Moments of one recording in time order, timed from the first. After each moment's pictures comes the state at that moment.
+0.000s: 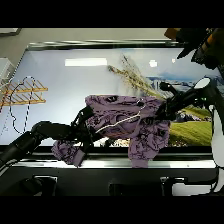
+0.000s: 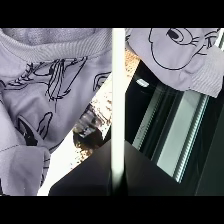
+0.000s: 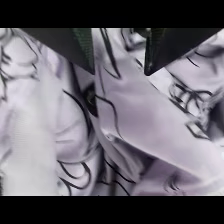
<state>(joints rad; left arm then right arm) -0.38 -1.05 0.75 -2.40 0.89 2.49 -0.19 -1.59 1.35 -0.97 1.60 0.12</state>
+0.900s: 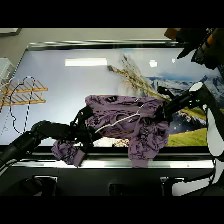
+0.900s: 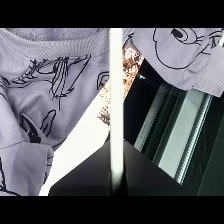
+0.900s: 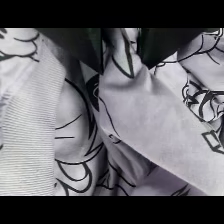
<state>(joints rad) -0.38 -1.05 0.75 -2.40 0.89 2.49 -0.19 -1.70 1.35 -0.93 1.61 0.02</state>
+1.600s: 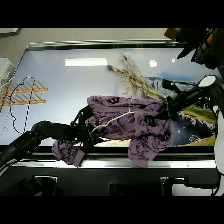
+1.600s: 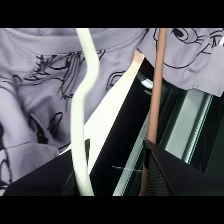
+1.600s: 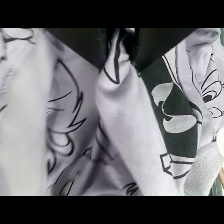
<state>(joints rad) -0.38 -1.05 0.75 -2.40 0.88 2.49 -0.19 -1.52 1.35 -0.90 1.69 0.09</state>
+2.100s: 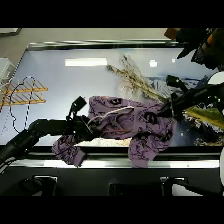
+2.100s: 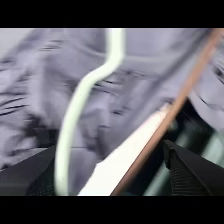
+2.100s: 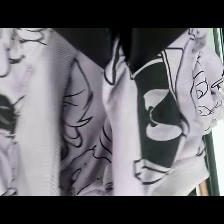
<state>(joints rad) -0.30 -1.05 0.75 -2.38 0.74 2.31 -0.19 -1.39 1.35 -0.91 1.70 0.12</state>
